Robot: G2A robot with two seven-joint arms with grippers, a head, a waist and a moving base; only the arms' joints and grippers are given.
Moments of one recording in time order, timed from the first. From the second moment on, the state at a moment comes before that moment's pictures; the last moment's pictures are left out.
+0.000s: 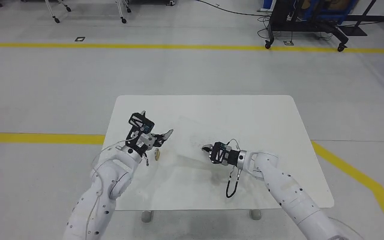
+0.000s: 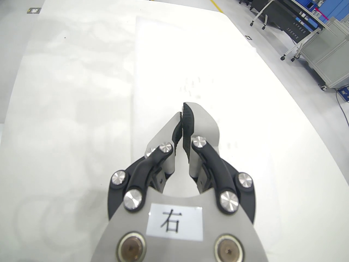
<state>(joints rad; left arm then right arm) 1.37 -1.18 -1.24 -1.75 1.42 -0.28 -0.20 -1.19 -1.17 1.01 -1.23 -1.64 -0.68 -0.30</state>
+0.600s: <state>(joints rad) 1.05 -1.27 -0.83 -1.36 1.75 -0.27 -0.33 -1.11 -1.19 0.97 -1.06 -1.68 -0.61 -0.47</state>
